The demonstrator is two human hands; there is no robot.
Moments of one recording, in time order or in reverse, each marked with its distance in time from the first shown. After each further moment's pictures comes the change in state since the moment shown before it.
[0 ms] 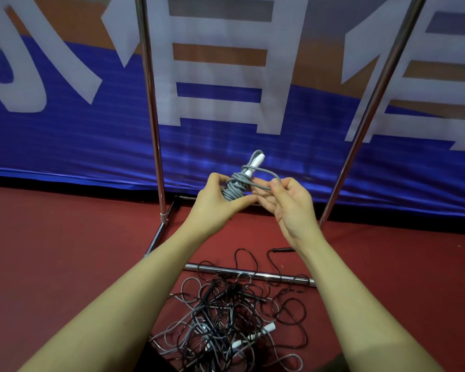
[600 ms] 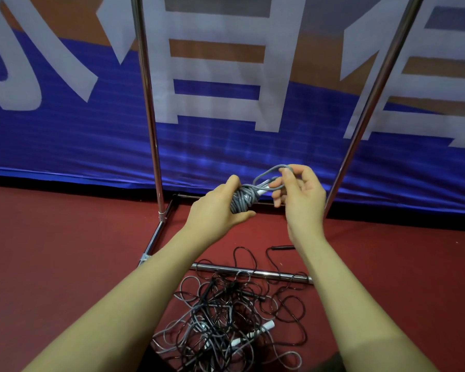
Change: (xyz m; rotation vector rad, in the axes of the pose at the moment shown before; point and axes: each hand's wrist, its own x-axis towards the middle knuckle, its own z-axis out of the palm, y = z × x) left_hand -0.009 0.003 0.001 0.619 -0.062 0.252; right_hand 0.002 -0.007 -0.002 -0.208 0.258 -0.250
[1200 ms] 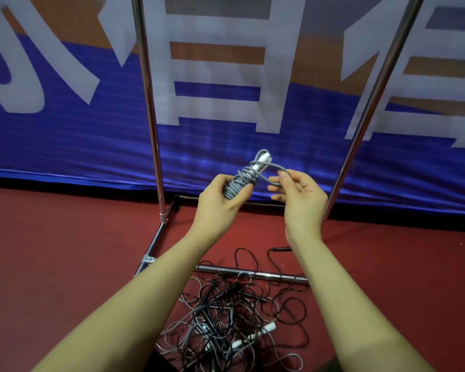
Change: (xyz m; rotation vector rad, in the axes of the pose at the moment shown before) left_hand 0.008 0.007 0.011 -0.644 0.192 -0.209; right_hand 0.000 0.006 0.002 0.027 0.077 0.007
